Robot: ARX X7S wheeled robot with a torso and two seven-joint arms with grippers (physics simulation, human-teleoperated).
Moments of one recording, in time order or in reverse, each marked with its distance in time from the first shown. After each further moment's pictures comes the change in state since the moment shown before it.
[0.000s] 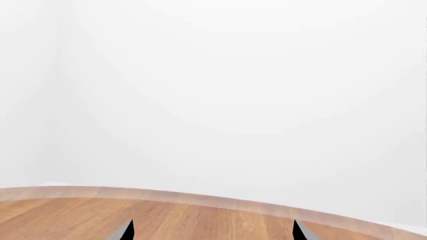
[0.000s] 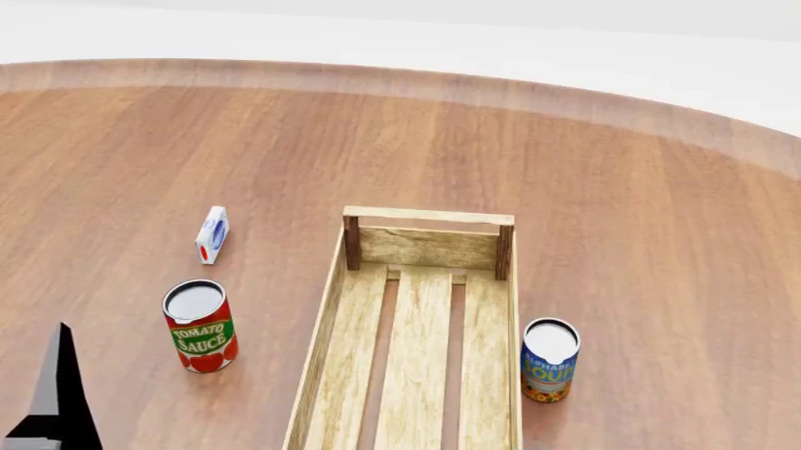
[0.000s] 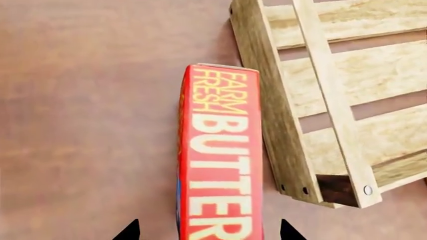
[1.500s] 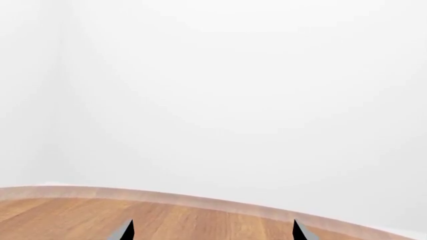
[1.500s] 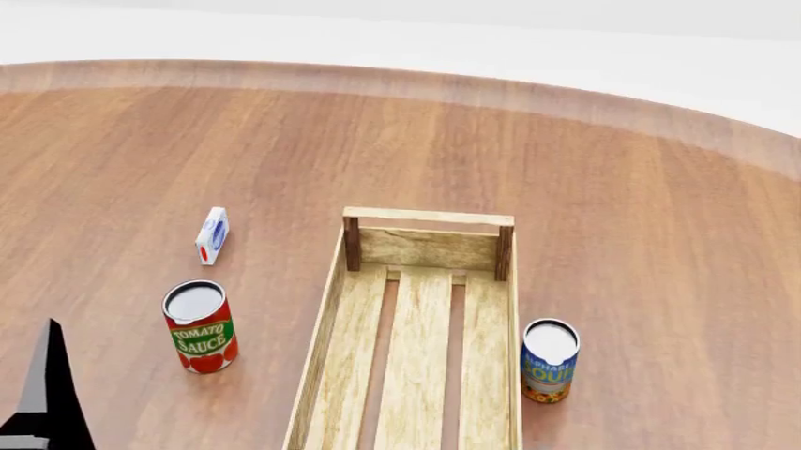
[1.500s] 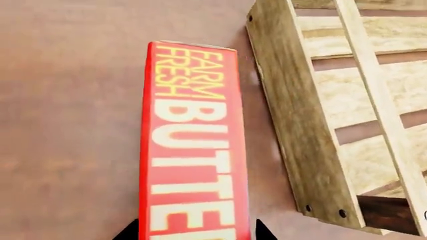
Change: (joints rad) left arm 0.001 -0.026 -0.001 0.017 -0.038 0.004 -0.028; right arm -0.175 -0.022 -0.039 0.027 -0.092 -0.179 0.194
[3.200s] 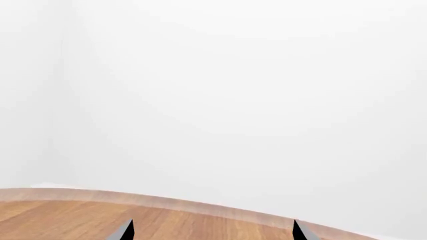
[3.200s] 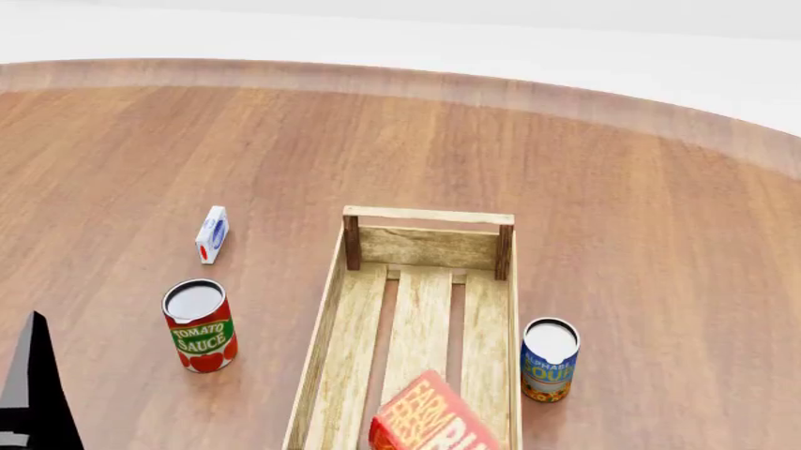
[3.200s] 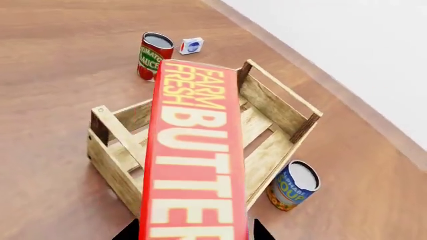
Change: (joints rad) left arm 0.000 -0.031 -0.005 0.036 -0.049 0.000 -0.033; right arm -0.233 0.122 0.424 -0.198 0.483 -0.185 0.572
